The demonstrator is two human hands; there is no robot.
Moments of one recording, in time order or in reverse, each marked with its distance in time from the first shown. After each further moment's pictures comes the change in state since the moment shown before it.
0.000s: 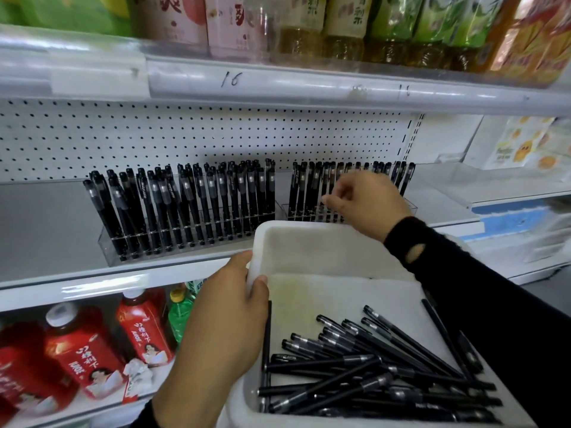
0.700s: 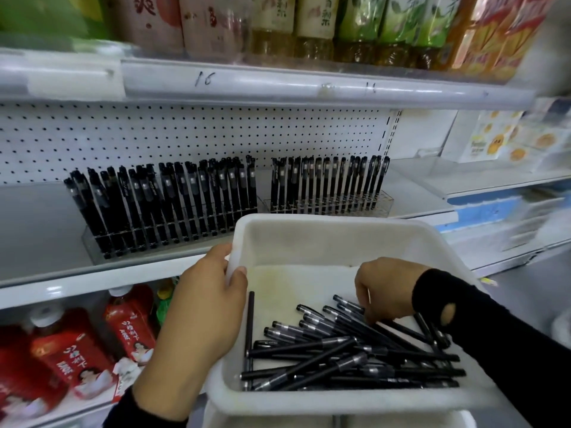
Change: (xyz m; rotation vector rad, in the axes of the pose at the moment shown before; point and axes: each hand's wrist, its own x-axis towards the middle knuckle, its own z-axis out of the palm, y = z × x) left_hand -0.005 0.004 -0.001 0.022 0.014 0.016; right_hand -0.097 0.028 -0.018 -0.418 -0.842 0.136
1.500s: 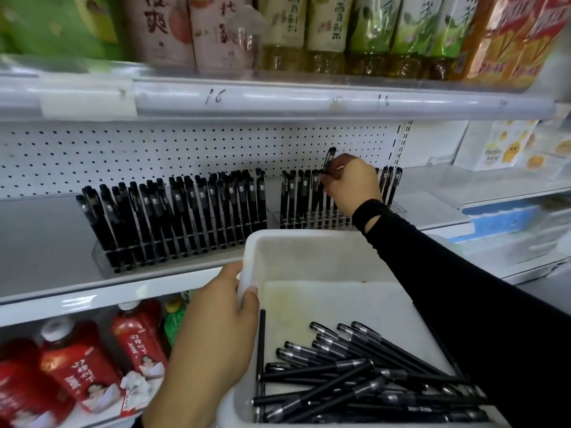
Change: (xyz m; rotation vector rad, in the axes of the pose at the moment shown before) left_hand 0.000 0.000 0.002 0.011 -0.008 -0.032; right_hand 0.133 -0.012 -0.093 0.831 0.993 -0.070
